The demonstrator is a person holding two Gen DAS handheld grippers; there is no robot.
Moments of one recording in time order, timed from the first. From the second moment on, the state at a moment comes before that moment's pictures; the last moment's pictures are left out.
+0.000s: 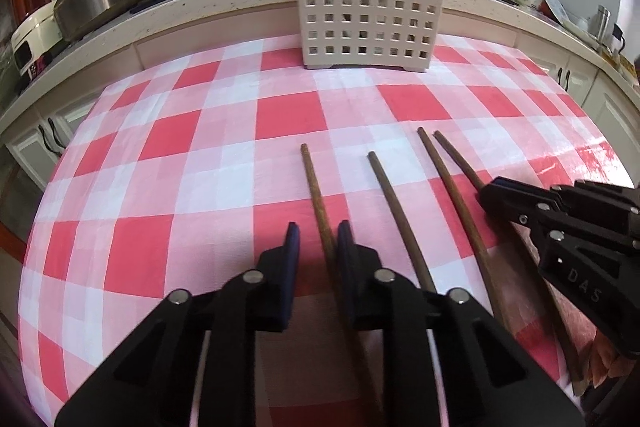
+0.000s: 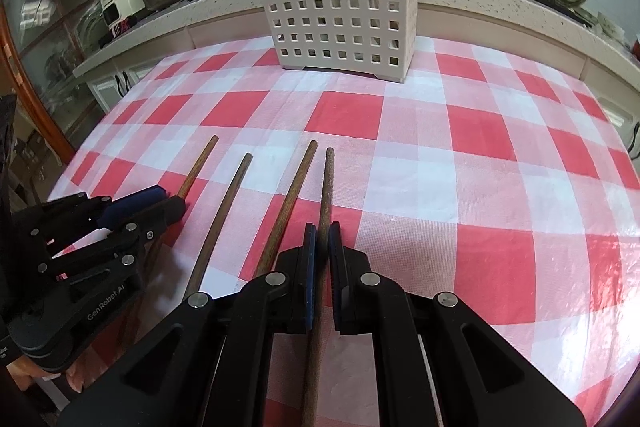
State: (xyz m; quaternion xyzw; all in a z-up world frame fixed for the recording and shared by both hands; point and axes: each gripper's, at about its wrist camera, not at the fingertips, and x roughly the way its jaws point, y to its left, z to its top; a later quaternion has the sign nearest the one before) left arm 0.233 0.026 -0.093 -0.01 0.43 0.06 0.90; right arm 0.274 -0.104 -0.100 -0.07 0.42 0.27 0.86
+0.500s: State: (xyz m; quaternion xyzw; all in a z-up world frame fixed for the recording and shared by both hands) left arm 0.234 0.029 -0.094 -0.02 0.42 0.05 0.90; right arm 0.277 -0.094 -0.100 -0.12 0.41 0.29 0.86
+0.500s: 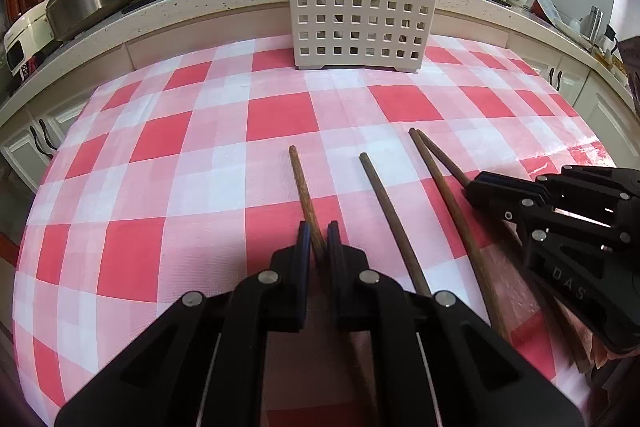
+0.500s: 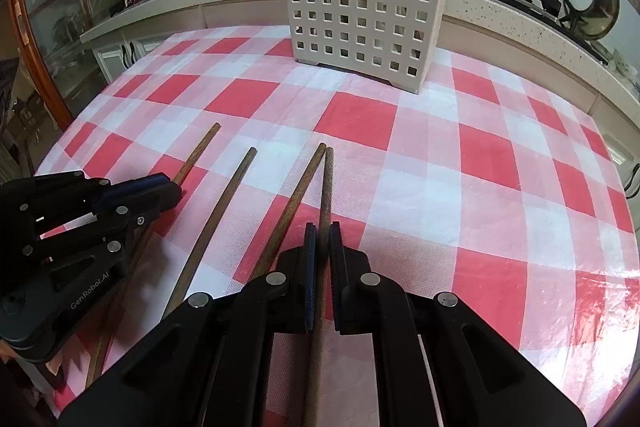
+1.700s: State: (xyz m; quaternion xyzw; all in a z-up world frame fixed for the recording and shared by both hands) left arm 0.192 0.046 -0.010 -0.05 0.33 0.03 0.94; right arm 0.256 -0.124 -0.022 -0.04 0.32 0.29 0.90
